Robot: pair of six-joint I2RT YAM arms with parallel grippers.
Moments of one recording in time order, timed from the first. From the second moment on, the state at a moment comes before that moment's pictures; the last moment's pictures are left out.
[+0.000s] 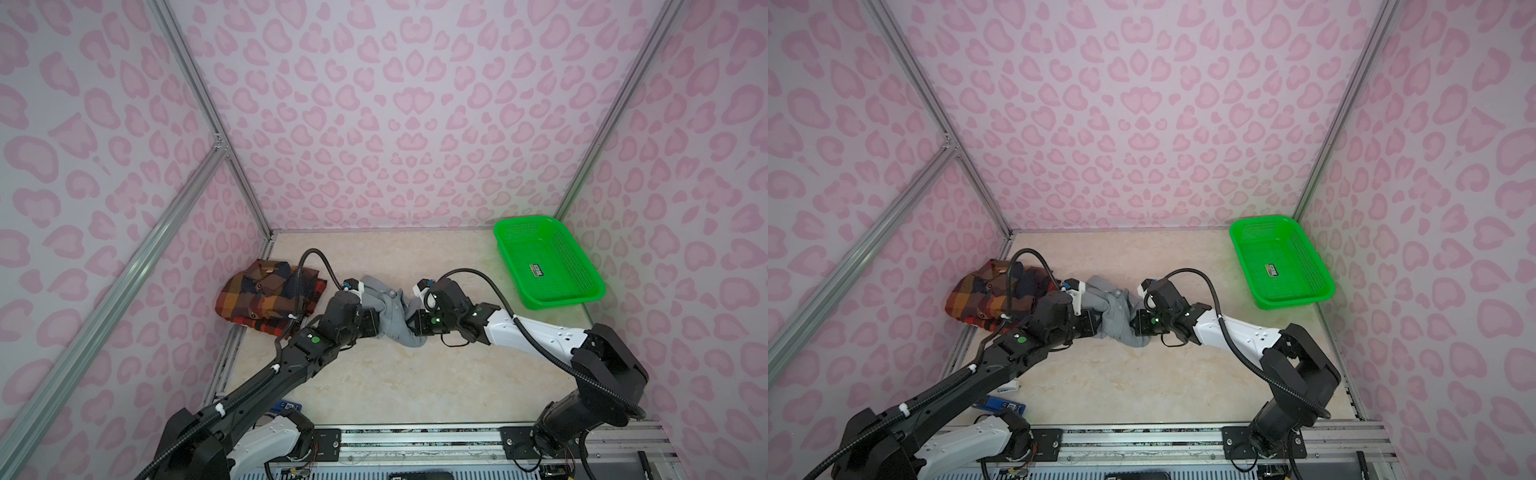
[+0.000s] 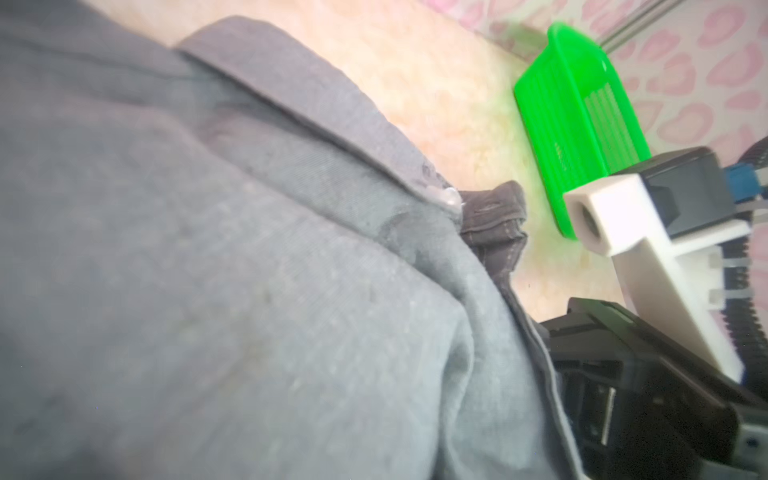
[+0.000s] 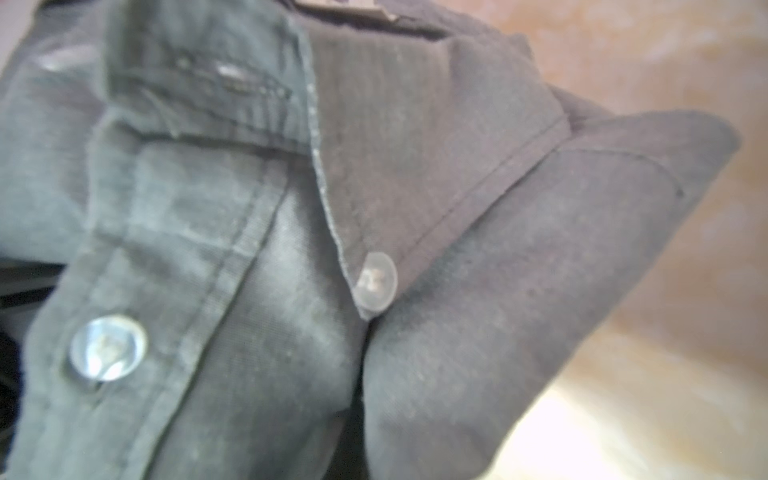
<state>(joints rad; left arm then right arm) -0.53 1.05 0.74 -0.33 0.05 -0.63 0.77 1.63 1.06 -0.18 -0.34 0.68</state>
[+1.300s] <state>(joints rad) 0.32 1.48 1.11 -0.33 -0.19 -0.30 1.05 2.88 2.73 -0.15 -0.08 0.76</state>
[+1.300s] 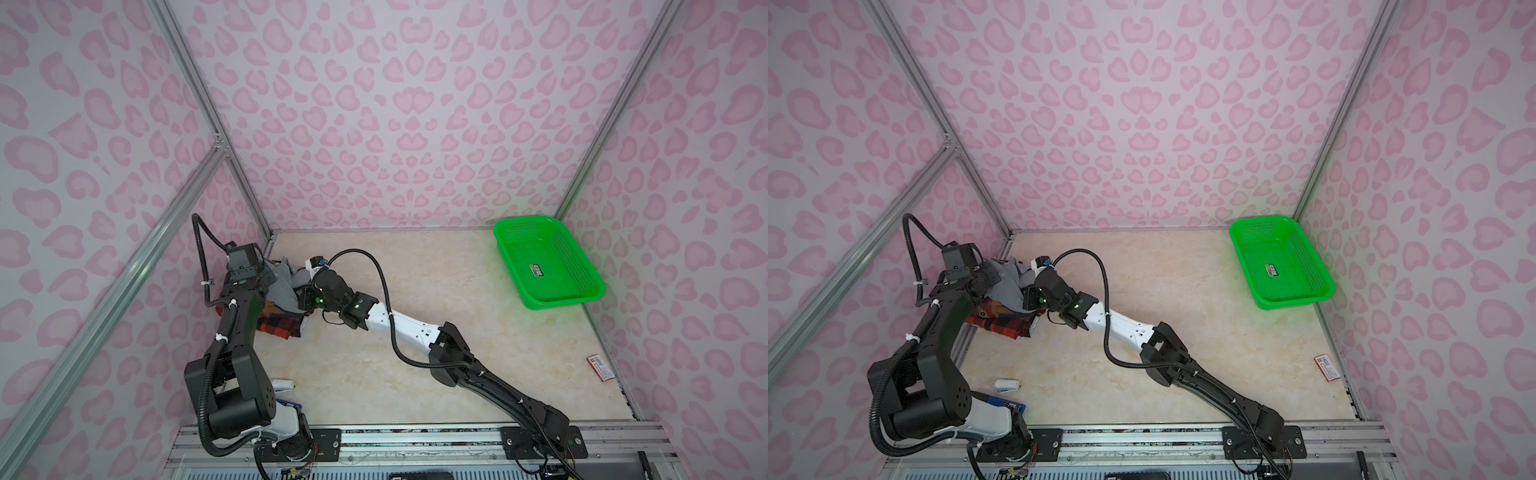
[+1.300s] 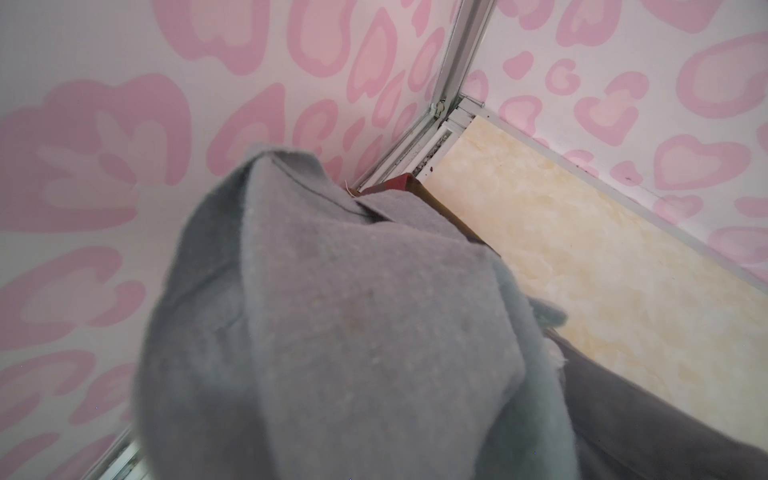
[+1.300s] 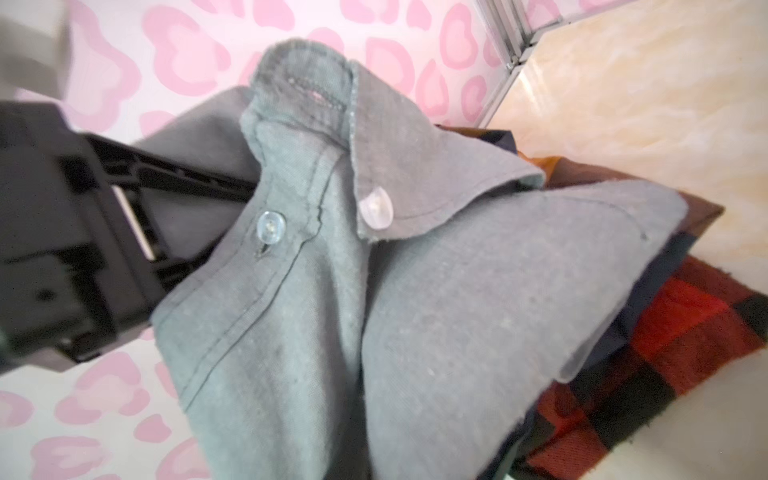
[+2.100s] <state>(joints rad) 0.27 1.17 1.13 -0.46 -0.30 -0.48 1.06 2.83 2.65 -0.18 -0.09 0.80</state>
